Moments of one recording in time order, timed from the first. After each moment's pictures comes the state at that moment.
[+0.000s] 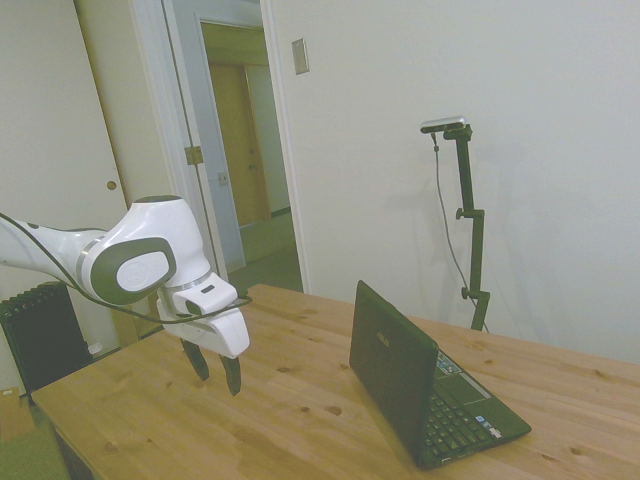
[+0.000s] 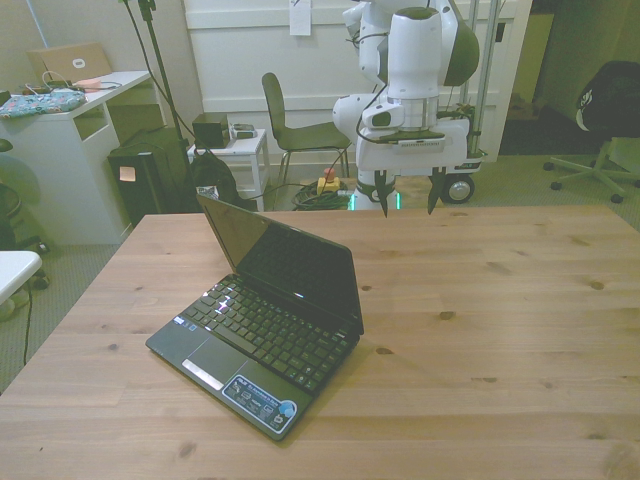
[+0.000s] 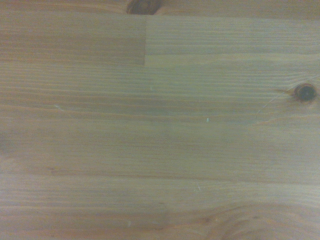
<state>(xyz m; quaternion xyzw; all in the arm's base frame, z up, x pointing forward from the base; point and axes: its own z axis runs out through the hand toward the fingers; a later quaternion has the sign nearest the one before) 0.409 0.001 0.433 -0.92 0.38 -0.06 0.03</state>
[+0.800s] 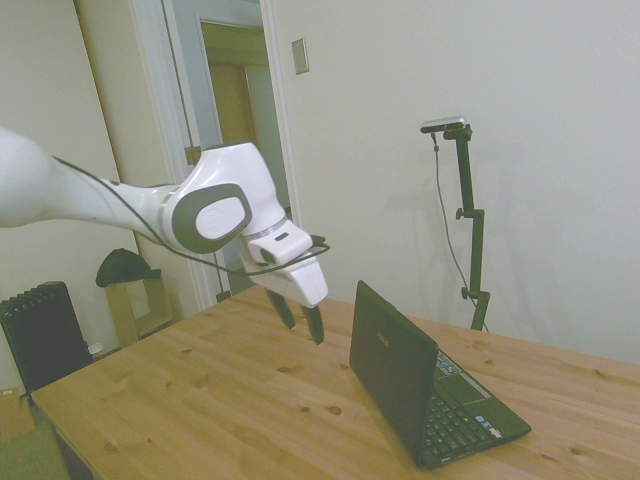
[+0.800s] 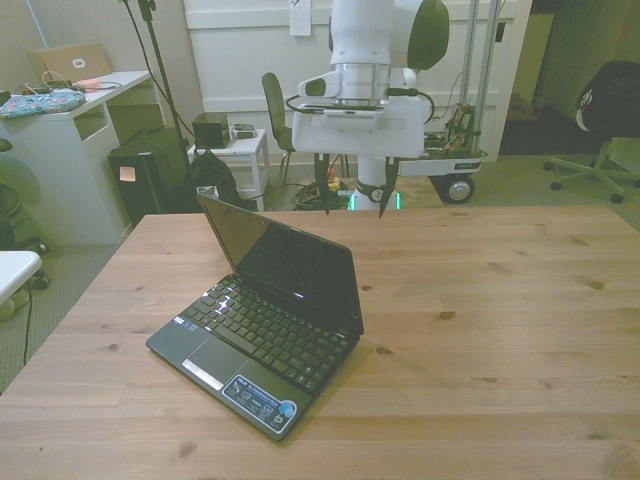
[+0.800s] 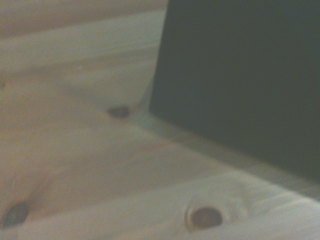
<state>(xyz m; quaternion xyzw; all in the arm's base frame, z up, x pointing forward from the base) 0.520 -0.120 0.518 -0.84 0.53 -0.14 0.04</state>
